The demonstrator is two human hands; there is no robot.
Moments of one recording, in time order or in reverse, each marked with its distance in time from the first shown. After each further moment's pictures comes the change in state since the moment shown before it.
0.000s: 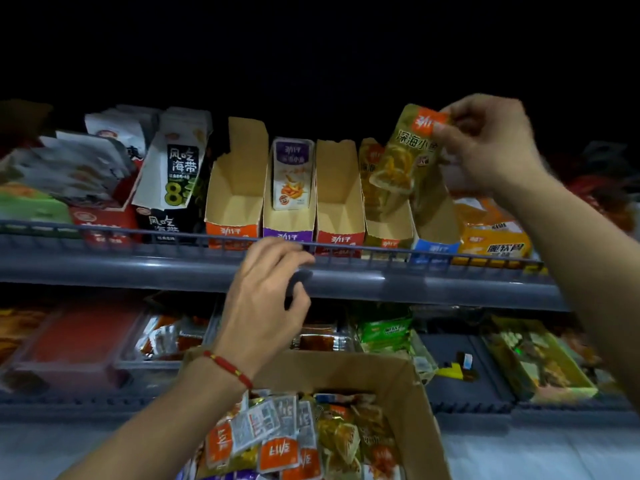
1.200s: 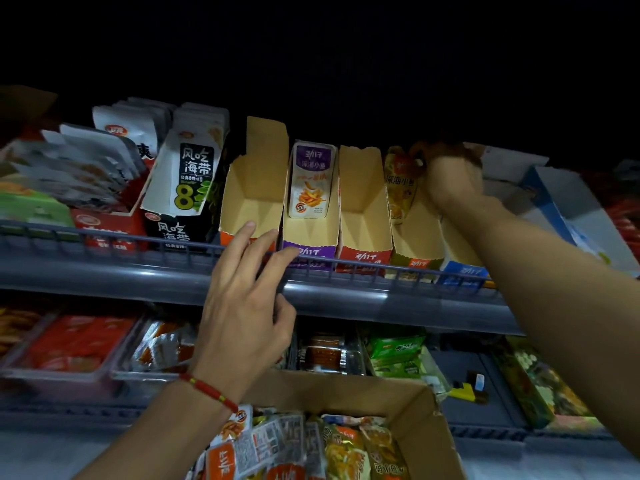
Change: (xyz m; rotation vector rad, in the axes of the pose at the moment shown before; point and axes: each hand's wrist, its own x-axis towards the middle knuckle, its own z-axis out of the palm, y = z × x) left_hand 0.001 -0.032 -0.016 0.097 0.005 -0.094; right_hand 0.037 0.035 0.097 -0.625 -0.130 -0.094
